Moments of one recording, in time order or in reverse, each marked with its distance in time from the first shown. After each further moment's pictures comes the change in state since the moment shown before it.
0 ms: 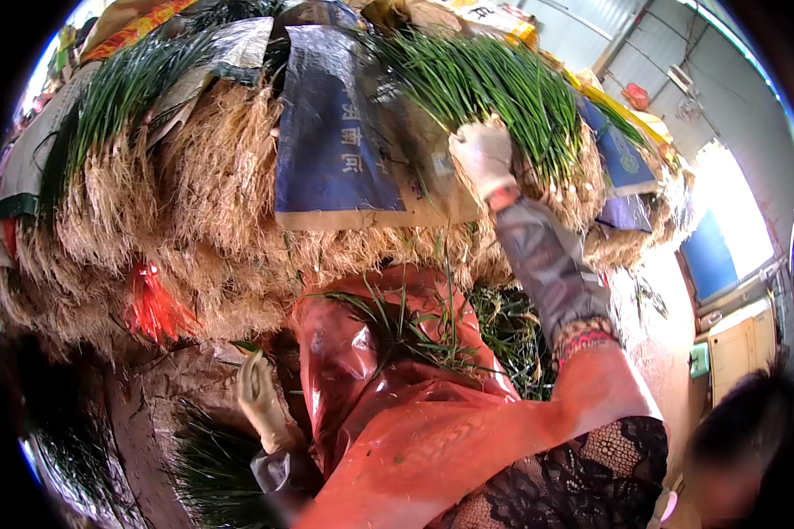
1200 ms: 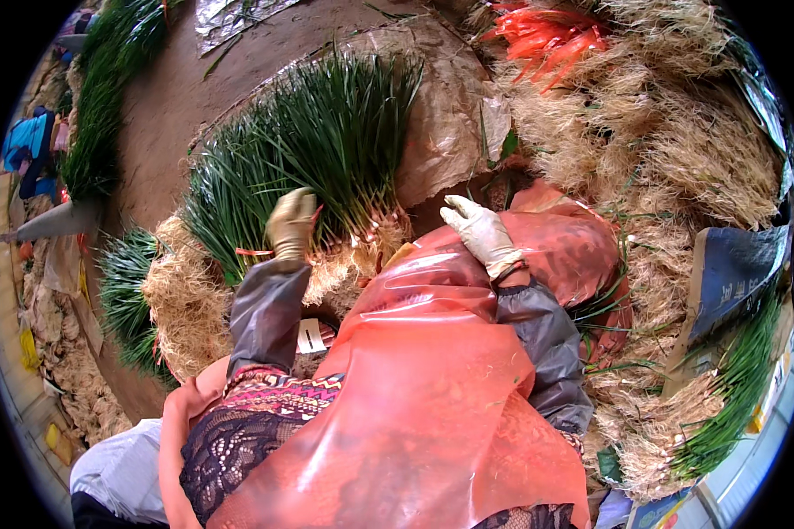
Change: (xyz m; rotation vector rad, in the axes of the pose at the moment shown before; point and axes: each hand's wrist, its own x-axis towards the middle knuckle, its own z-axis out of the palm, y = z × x) left_hand -0.301 -0.037 -0.156 0.979 0.929 -0.514; right_hand -0.258 -0.357 -0.108 1.302 -1.523 -0.796
